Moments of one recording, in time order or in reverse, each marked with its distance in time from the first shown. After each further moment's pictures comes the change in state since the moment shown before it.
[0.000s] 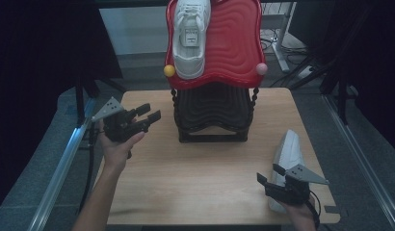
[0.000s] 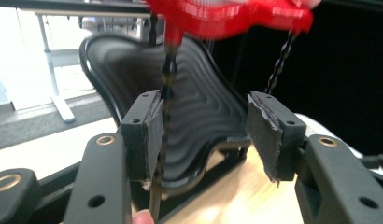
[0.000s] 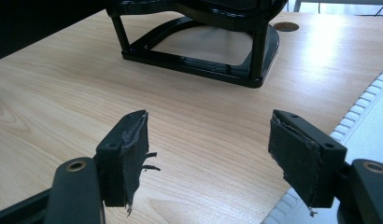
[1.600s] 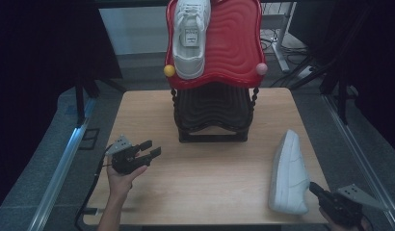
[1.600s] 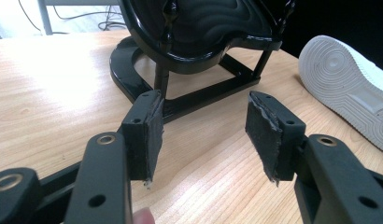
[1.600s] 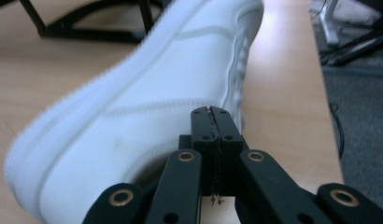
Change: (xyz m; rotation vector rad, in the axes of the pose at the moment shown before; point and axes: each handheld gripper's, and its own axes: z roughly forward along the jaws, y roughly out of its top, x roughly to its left) left arm 0.012 -0.112 0.000 0.133 0.002 -0.071; right arm -0.077 -0.052 -0.080 0.025 -0.187 0.081
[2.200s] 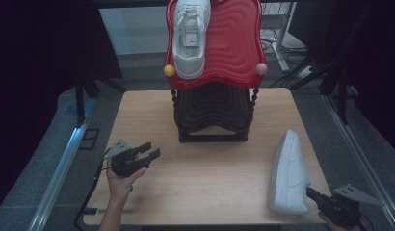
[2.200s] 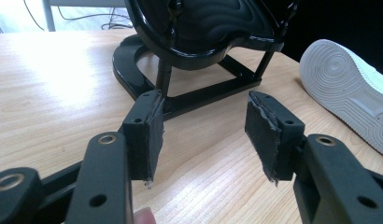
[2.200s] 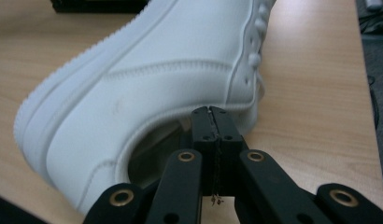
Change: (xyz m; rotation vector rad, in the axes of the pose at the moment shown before) left arm -0.001 -0.009 -0.001 -0.008 0.012 -0.015; right arm -0.008 -0.008 0.006 0.100 0.088 0.040
